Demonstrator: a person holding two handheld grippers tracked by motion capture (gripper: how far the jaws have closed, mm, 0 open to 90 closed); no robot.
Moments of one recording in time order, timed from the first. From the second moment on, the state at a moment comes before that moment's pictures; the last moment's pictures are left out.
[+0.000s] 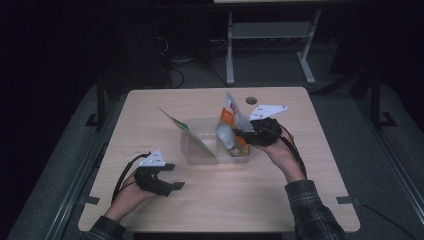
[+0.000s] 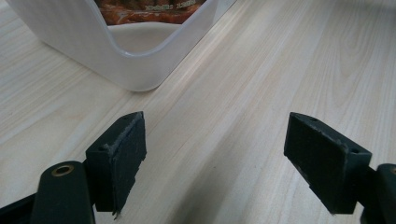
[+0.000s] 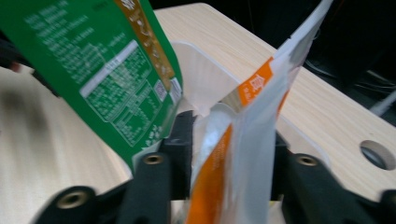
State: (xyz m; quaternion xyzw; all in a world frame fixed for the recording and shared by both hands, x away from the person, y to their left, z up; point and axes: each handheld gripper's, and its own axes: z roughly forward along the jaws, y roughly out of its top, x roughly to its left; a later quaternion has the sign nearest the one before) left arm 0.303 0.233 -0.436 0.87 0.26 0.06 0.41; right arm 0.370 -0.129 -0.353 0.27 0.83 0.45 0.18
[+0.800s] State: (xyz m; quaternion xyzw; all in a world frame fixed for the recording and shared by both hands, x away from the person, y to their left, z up) left arm 0.301 0.231 -0.436 0.88 0.25 0.06 0.40; right arm 0.333 -0.167 -0.350 0.30 0.81 0.46 0.19
